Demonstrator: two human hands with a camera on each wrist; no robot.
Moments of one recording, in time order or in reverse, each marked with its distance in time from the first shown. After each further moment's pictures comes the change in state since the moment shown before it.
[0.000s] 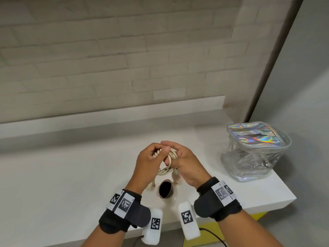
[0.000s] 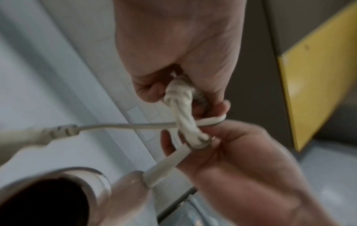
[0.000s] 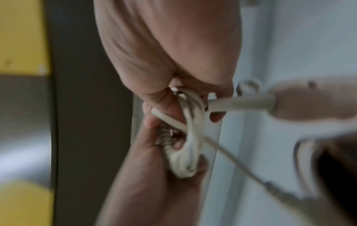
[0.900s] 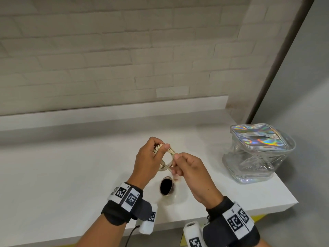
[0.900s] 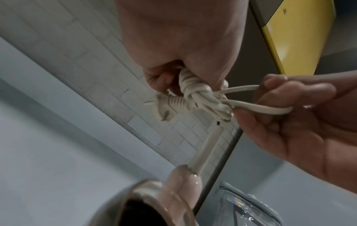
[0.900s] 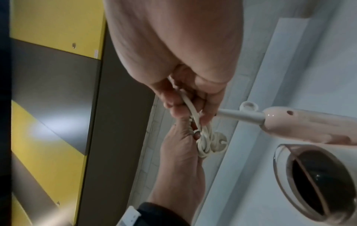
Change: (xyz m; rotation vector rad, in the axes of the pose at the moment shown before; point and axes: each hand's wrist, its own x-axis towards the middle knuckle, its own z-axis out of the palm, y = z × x) left_hand 0.015 -0.018 -0.006 0.184 0.061 0.180; right_hand -0.038 0.000 0.009 -0.272 0.188 -0.074
